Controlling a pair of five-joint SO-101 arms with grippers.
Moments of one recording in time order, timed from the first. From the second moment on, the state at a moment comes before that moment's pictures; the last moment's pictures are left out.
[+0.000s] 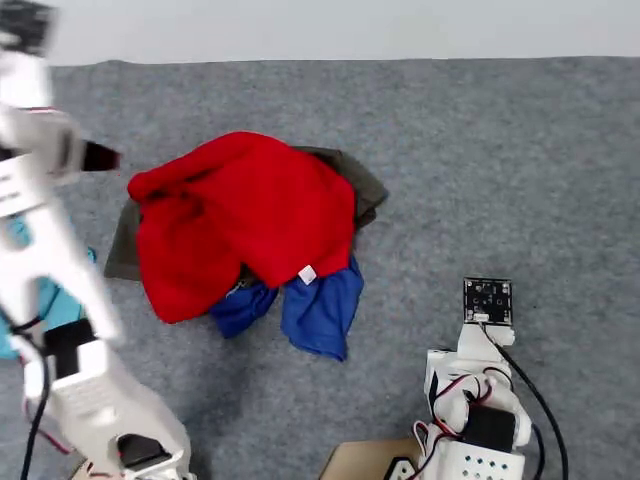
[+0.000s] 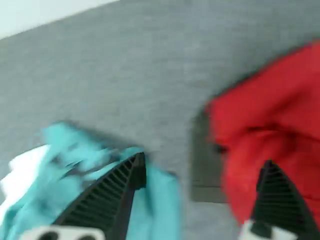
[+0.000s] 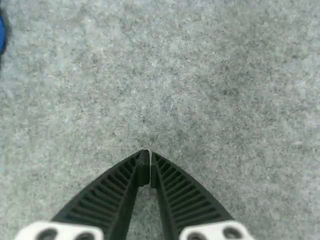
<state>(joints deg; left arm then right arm) -22.4 17.9 -48.4 99.0 -24.7 9.2 -103.2 94.7 75.7 6.2</state>
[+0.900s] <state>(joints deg) 9.1 18.4 -0.9 71.8 -24.6 9.2 -103.2 94.7 75.7 6.2</state>
